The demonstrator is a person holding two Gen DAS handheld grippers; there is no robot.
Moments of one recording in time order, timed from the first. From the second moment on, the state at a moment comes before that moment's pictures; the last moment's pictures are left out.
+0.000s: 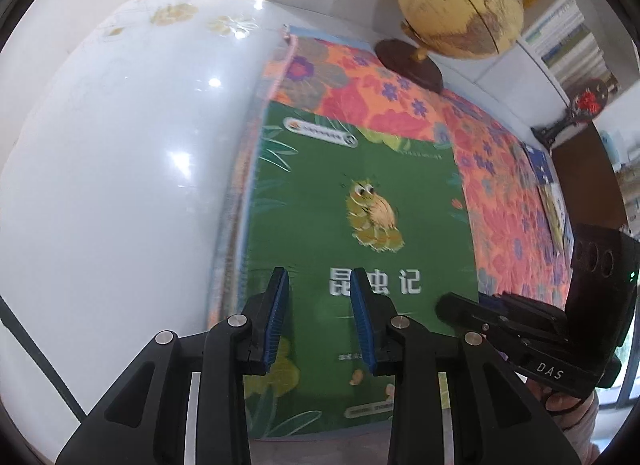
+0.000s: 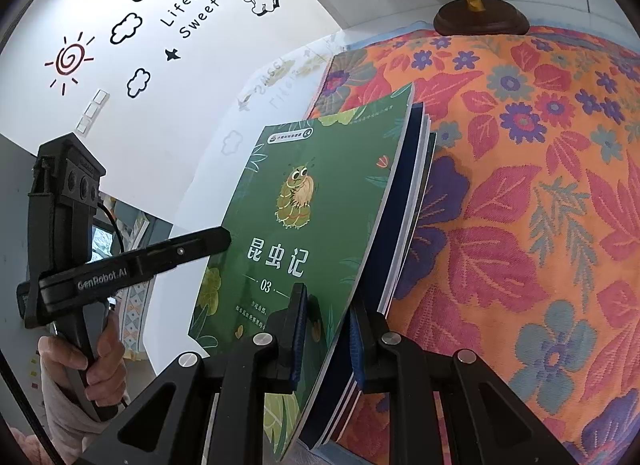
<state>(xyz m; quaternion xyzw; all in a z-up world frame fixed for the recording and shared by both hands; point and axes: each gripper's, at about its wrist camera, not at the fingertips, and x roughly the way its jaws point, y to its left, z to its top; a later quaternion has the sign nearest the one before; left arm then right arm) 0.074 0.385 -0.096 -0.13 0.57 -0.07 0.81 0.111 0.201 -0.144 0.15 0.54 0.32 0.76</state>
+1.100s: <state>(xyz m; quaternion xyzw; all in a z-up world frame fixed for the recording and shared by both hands) 0.164 0.163 -0.083 -0.03 0.58 -0.14 0.80 0.116 -0.087 -0.135 0.27 0.53 0.15 0.79</state>
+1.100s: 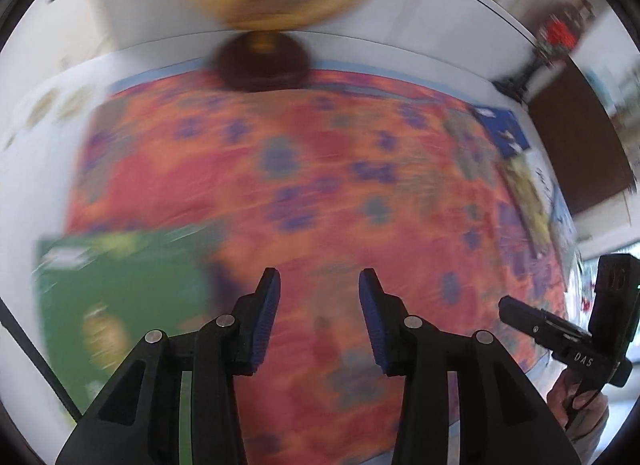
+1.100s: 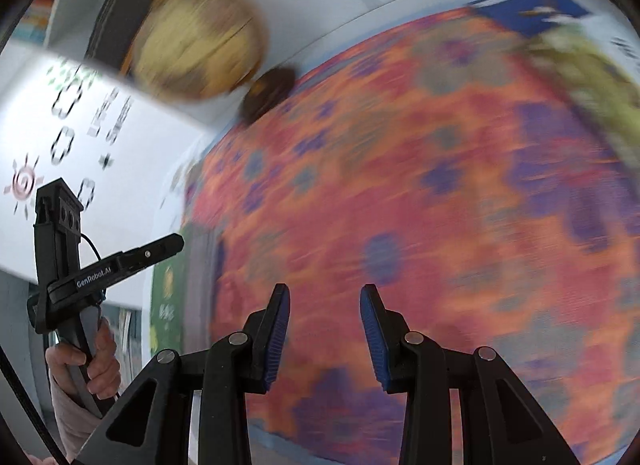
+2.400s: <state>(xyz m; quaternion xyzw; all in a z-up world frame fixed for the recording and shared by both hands) 0.156 -0.284 -0.132 0.22 0.52 -0.44 0.70 0.072 -0.396 -0.151 0.27 0.48 -0.18 0.81</state>
